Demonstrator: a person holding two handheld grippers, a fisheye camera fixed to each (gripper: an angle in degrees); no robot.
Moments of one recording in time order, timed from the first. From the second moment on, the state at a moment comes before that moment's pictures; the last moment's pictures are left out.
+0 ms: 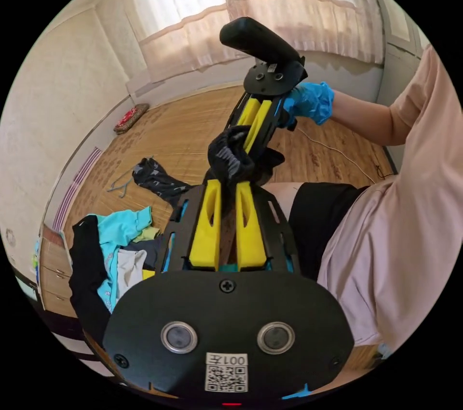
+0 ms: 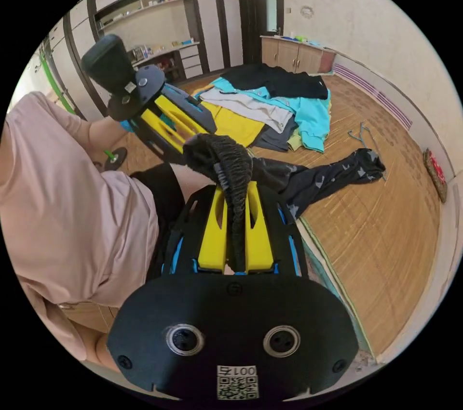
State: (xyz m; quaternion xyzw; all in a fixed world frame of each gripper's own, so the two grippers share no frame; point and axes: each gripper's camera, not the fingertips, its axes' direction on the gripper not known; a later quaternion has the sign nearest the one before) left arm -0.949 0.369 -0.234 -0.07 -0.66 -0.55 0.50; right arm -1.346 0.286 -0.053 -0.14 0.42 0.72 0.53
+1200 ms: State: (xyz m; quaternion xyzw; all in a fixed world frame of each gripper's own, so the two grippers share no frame) left arm -0.952 0.433 -0.280 -0.06 -0.64 -0.65 0.40; right arm -1.293 0.388 -0.113 -0.28 0.37 0.77 0.44
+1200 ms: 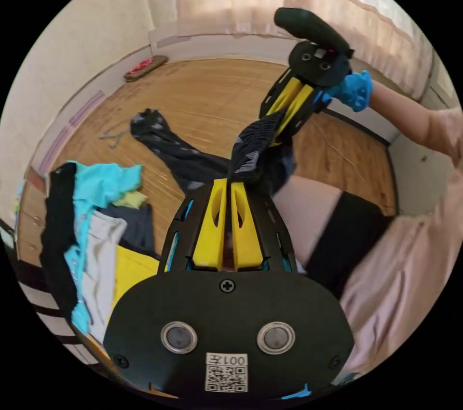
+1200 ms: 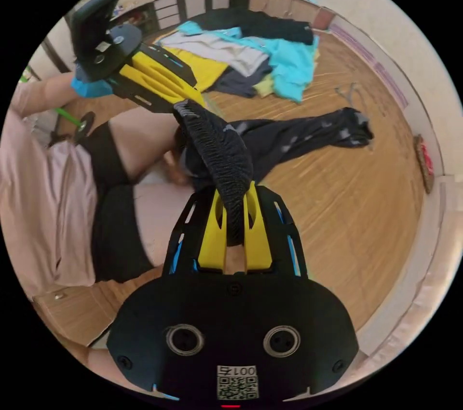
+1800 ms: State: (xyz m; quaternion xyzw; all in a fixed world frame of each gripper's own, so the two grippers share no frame) left arm -0.856 0.160 -0.529 -0.09 -0.91 -0.32 0.24; right arm -1.182 0.115 -0.325 -0.35 0.82 0.39 0.22
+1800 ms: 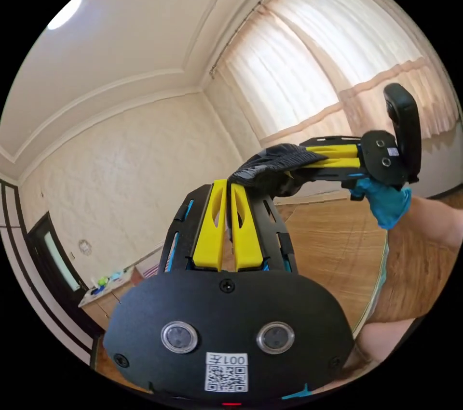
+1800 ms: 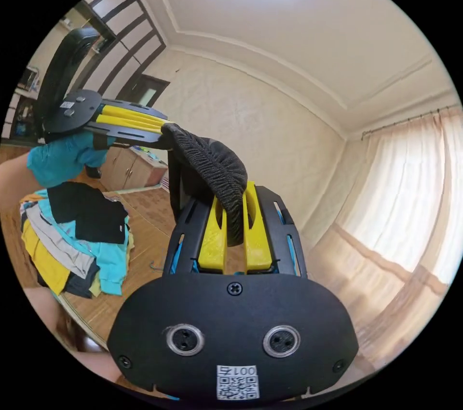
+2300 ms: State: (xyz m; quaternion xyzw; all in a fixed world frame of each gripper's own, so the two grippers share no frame) left arm -0.849 0.240 -0.493 -0.07 -0.81 -0.47 0.35; right arm -1.124 0.170 -0.249 -0.50 0.62 0.52 0.31
